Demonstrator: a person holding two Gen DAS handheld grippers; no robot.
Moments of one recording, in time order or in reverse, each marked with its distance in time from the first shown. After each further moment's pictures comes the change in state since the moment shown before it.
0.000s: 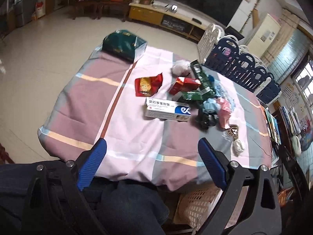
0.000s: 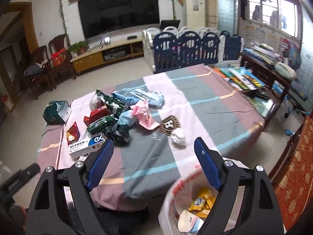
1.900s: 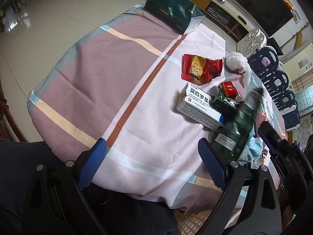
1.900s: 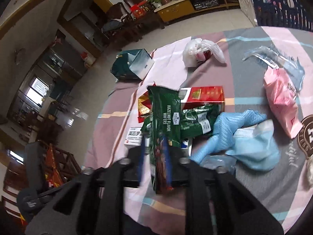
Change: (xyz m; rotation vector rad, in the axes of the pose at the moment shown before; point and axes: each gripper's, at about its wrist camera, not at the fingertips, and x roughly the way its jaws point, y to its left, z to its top) left arm 0.106 0.058 0.005 -0.283 0.155 0.128; right arm 0.165 0.113 0.009 -0.128 0.381 0.746
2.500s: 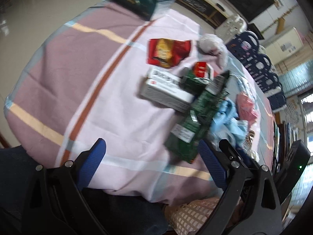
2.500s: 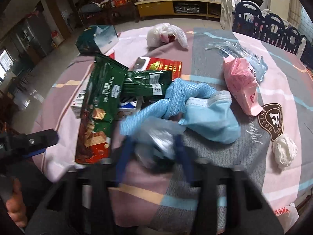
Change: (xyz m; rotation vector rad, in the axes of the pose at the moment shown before) left arm 0.008 -0.036 -0.013 0.126 0.048 -0.144; right arm 0.009 -0.019 -0.058 -0.160 0.031 -0.365
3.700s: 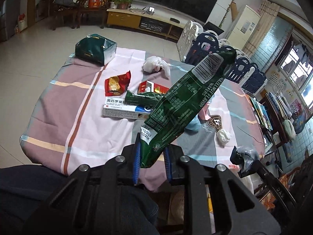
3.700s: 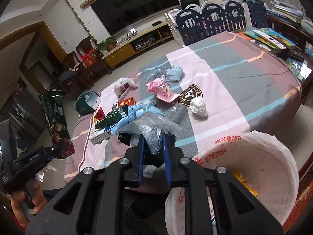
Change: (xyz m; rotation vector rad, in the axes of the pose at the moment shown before) left arm -0.102 -0.074 -0.062 0.310 -0.226 -0.072; right arm -0.194 -0.075 -0.102 0.425 -0.302 -0.021
